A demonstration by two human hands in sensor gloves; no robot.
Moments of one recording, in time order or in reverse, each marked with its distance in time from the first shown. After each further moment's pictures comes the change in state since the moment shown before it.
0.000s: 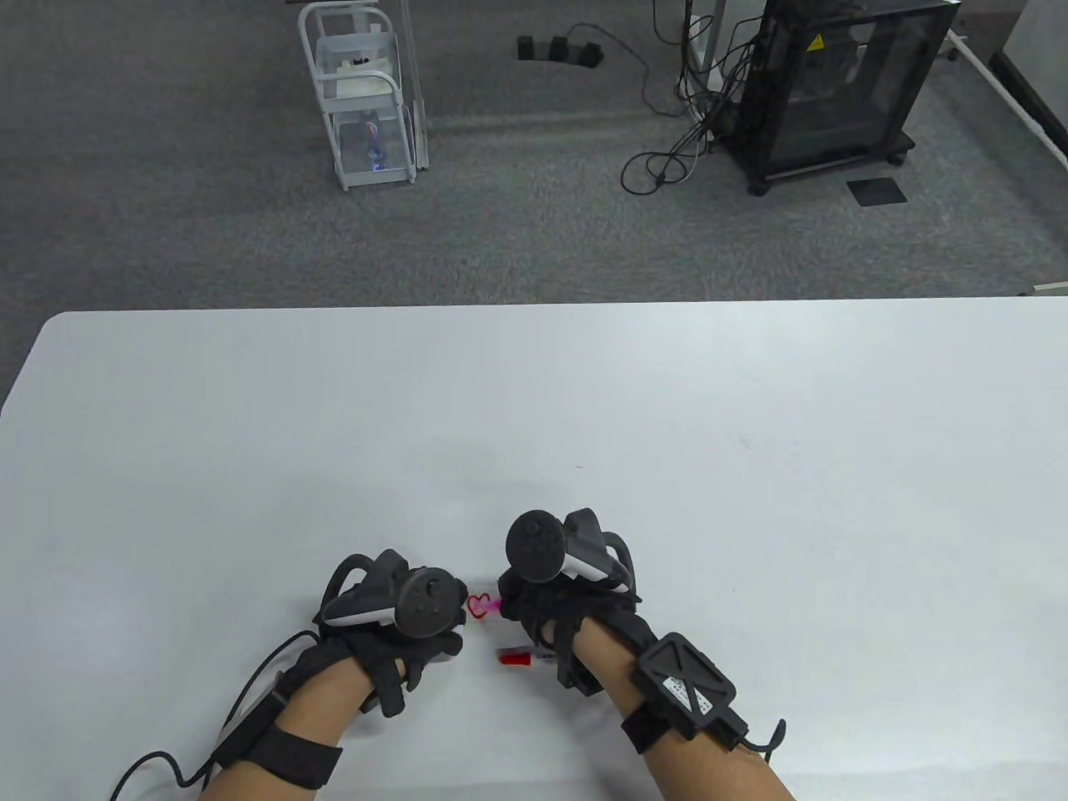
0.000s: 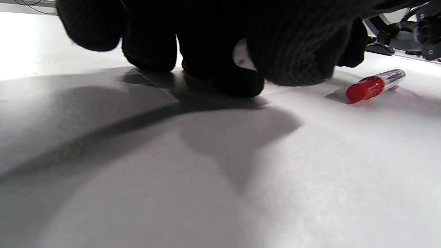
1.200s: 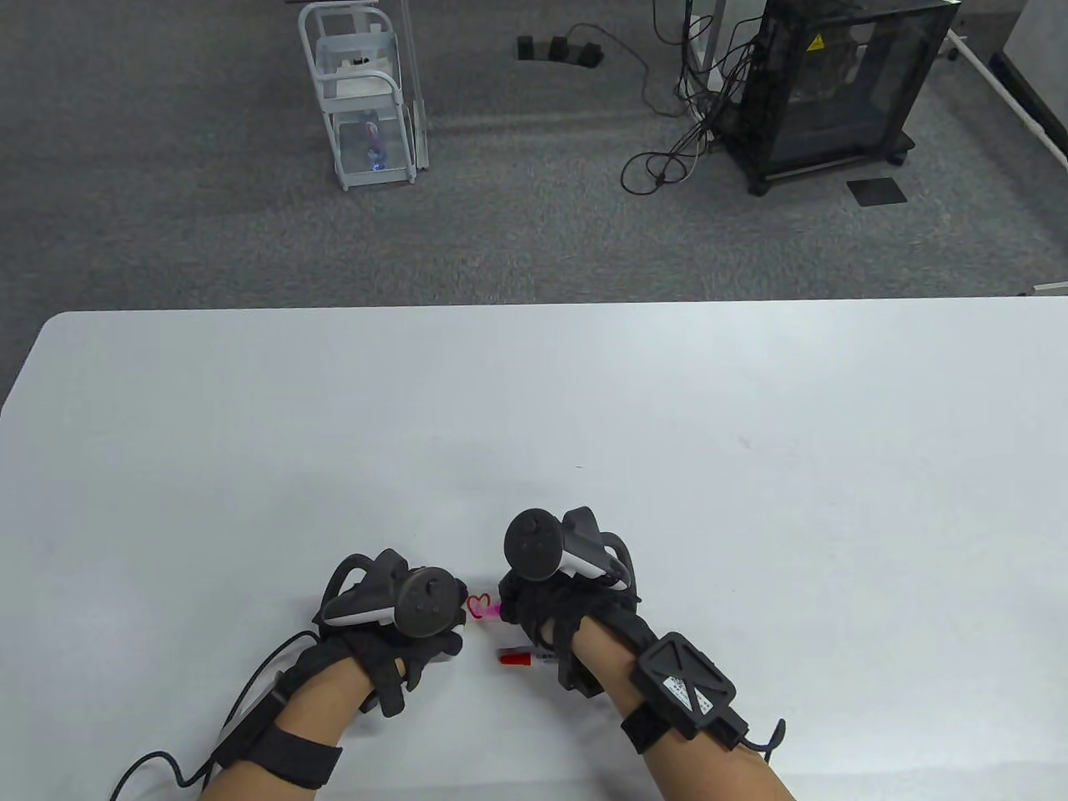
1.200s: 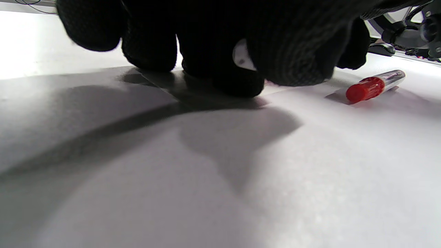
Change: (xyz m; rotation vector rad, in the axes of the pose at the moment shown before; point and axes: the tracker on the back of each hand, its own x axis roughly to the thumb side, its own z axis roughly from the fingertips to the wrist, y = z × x) left_hand 0.000 0.000 0.000 0.000 0.000 0.004; right_hand 0.000 0.002 -0.001 -0.001 0.008 0.006
